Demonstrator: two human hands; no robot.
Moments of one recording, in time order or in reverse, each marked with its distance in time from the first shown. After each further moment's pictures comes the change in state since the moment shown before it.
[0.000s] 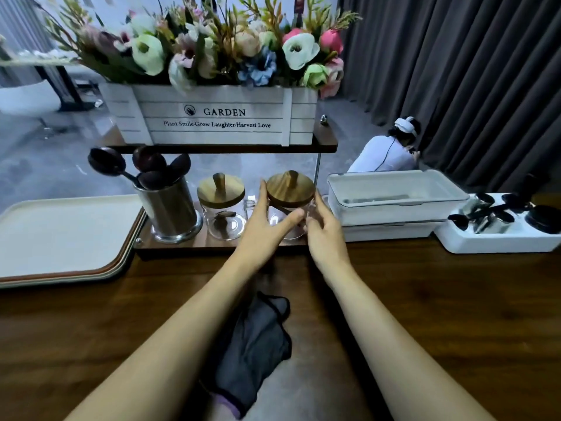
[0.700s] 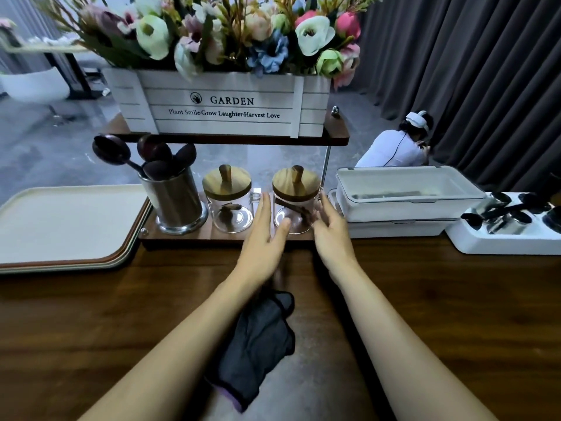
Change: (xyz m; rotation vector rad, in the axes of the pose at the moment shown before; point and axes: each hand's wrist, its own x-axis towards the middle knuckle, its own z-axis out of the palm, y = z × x) left_hand -0.025 -0.023 0.000 0.176 0.048 0.009; right_hand 0.010 0.015 0.001 0.084 -0.078 0.052
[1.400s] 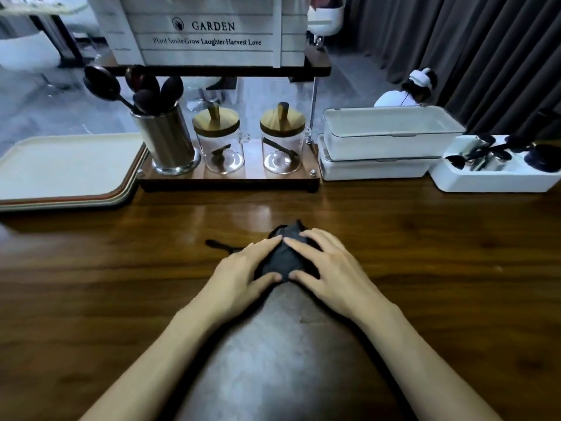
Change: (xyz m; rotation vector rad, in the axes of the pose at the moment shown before) left_hand -0.161 -0.022 -0.004 0.526 -0.310 0.076; right_hand -0.158 0.060 -0.069 -0.947 -0.393 -0.396
